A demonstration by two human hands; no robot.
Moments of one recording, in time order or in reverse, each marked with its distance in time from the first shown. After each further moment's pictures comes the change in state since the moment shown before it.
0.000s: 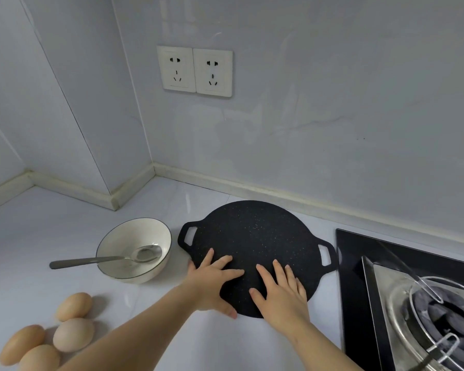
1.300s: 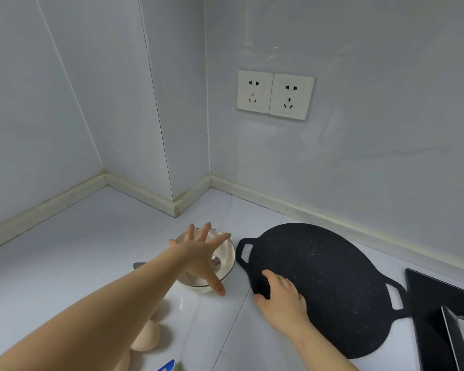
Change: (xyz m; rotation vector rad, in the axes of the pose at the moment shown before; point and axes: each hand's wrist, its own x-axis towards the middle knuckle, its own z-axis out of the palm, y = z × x) left_hand -0.057 -0.118 -0.068 -0.040 0.036 -0.344; right_hand 0.020 -0.112 -0.003 0.183 -0.094 -0.102
